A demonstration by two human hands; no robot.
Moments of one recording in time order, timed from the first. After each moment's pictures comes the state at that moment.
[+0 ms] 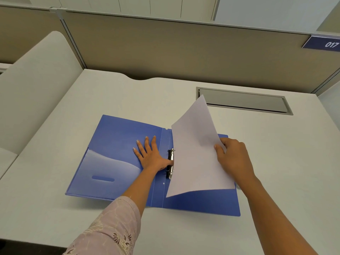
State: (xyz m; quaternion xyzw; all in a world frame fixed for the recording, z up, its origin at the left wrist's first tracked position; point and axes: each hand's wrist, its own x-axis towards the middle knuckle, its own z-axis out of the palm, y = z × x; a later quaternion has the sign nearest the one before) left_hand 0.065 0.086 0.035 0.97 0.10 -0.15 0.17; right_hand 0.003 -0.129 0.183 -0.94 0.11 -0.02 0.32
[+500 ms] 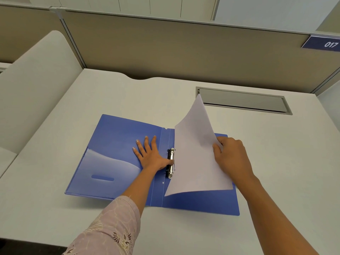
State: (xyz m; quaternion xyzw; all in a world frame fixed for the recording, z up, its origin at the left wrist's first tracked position) left_hand 0.065 0.085 0.035 0.97 0.10 -0.15 0.16; right_hand 0.003 -0.121 0.192 -0.96 0.10 -0.01 0.25
